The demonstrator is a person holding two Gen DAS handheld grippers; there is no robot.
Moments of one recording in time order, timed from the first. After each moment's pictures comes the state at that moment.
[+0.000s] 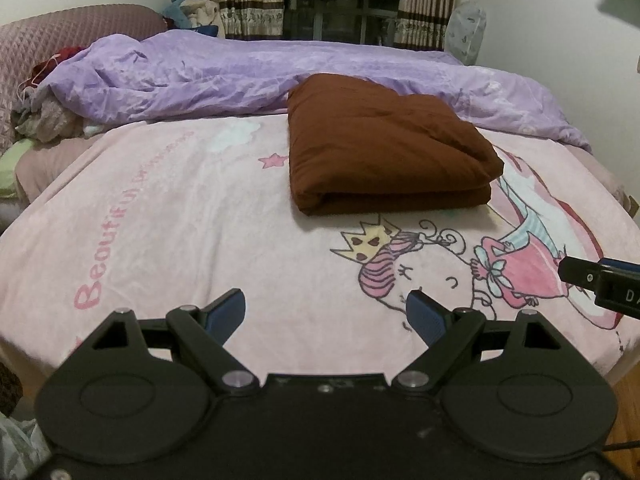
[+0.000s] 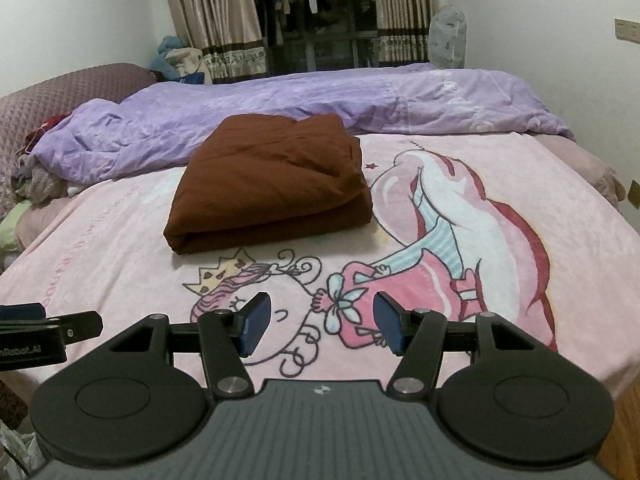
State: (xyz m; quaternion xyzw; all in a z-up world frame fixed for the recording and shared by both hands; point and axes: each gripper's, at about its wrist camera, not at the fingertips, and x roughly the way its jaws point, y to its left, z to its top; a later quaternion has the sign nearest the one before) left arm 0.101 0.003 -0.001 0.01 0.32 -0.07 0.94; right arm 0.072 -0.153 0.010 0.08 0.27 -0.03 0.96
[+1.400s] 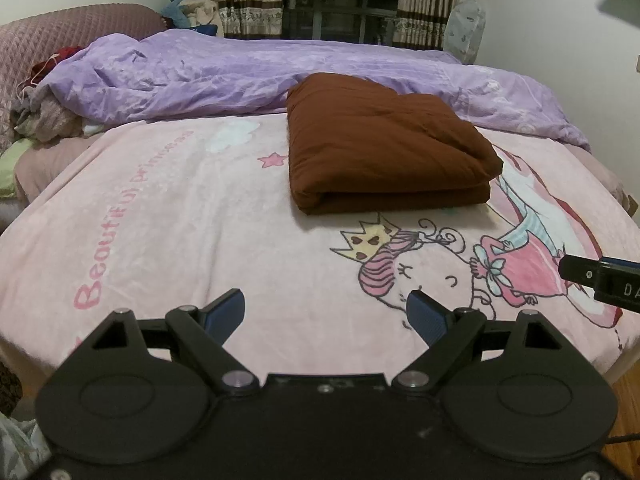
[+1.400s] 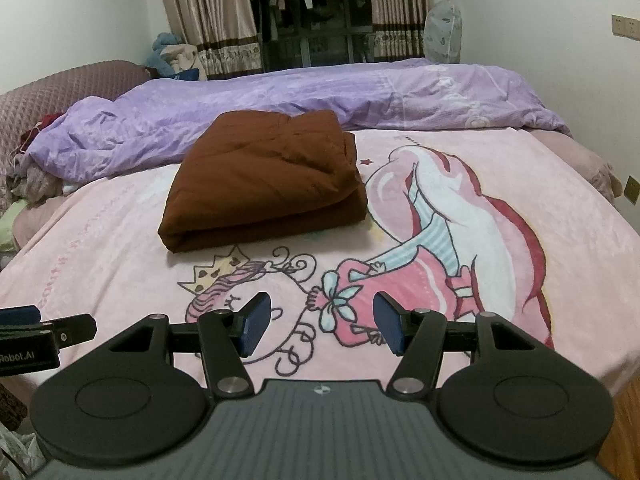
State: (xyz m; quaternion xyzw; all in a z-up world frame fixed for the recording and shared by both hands) left arm 0.101 0.002 -0.001 0.01 0.32 -0.07 0.94; right arm 0.074 -0.157 0.009 0.08 0.28 -0.03 0.96
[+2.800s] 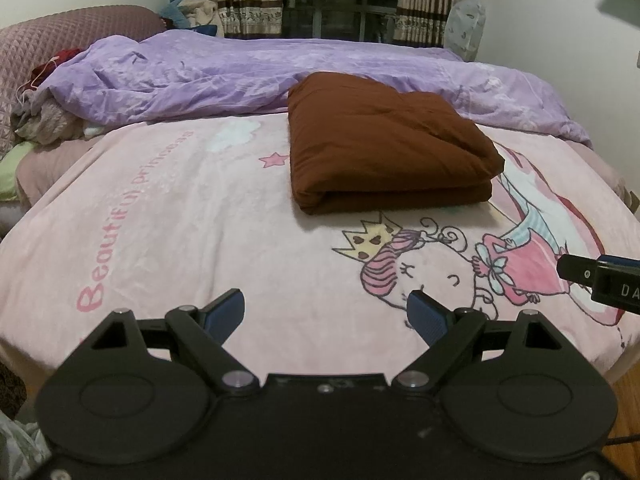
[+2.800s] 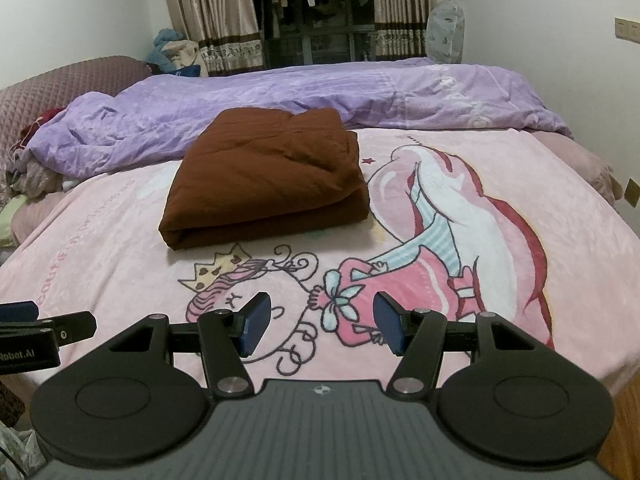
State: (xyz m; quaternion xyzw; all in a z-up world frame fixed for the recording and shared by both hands) left arm 0.101 -0.001 0.000 0.01 0.33 -0.07 0.94; right arm 0.074 -0.155 0.011 0.08 0.28 -0.03 0.96
